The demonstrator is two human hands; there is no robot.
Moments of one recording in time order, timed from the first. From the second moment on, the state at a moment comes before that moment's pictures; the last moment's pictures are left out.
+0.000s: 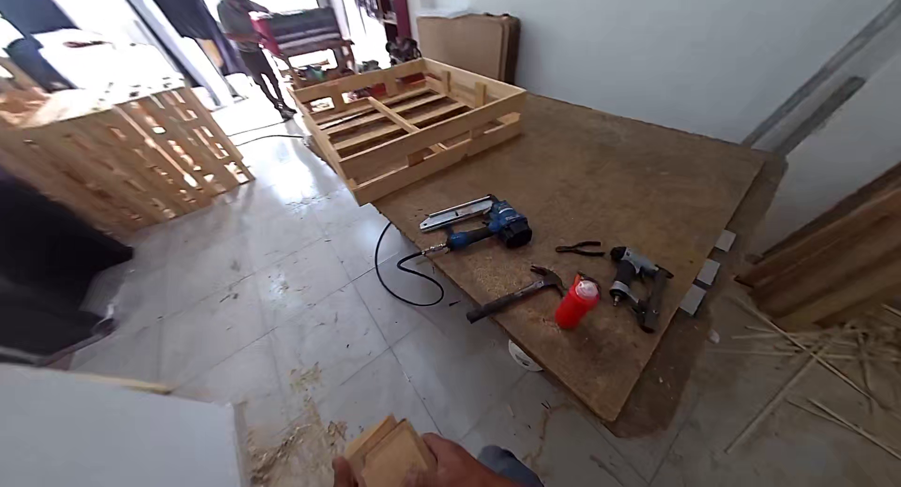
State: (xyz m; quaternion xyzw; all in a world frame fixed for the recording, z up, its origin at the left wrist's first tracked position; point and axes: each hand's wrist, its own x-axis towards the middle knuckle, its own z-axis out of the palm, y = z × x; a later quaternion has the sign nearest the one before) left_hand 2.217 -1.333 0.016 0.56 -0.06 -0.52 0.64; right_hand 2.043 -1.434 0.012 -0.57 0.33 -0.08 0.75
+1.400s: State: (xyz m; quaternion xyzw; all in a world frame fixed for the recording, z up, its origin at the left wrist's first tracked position) left_hand 2.481 -2.155 -0.034 0.24 -0.17 -0.92 0.27; right_hand 2.245 -1.930 0.003 -0.26 0.77 -0.35 0.47
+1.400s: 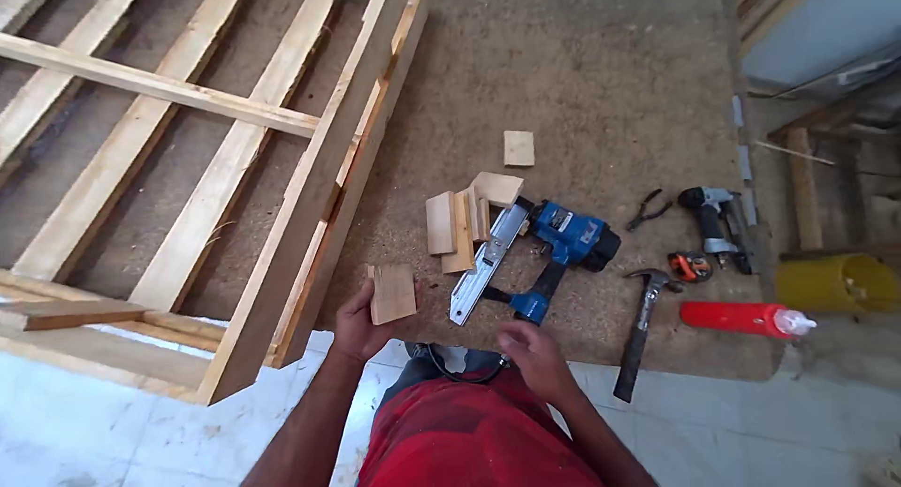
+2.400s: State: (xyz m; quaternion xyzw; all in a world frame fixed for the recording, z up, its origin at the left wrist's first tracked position) left_hand 2.453 -2.104 -0.042 0.52 -0.26 -0.74 0.33; right_hand 2.173 -2.001 0.002 -0.32 0.85 -0.25 0.33
